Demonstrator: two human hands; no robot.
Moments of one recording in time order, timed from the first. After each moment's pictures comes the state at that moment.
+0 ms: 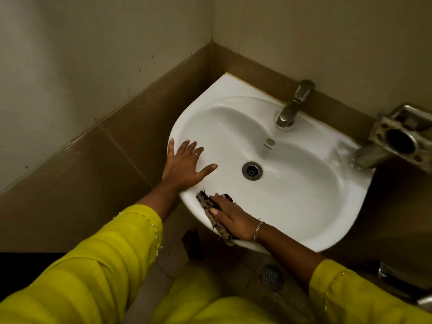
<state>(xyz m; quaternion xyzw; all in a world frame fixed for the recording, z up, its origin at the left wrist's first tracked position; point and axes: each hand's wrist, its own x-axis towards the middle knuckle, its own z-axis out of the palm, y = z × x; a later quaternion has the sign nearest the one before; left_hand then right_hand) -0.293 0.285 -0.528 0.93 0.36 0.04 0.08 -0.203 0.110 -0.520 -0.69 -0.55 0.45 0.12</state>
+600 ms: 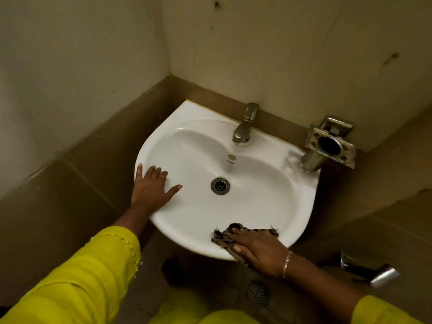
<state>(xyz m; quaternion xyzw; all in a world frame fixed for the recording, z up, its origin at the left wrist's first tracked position) -0.291 0.284 -0.527 0.93 0.36 -0.01 0.01 -0.147 0.003 -0.503 -0.74 -0.62 0.28 0.03</state>
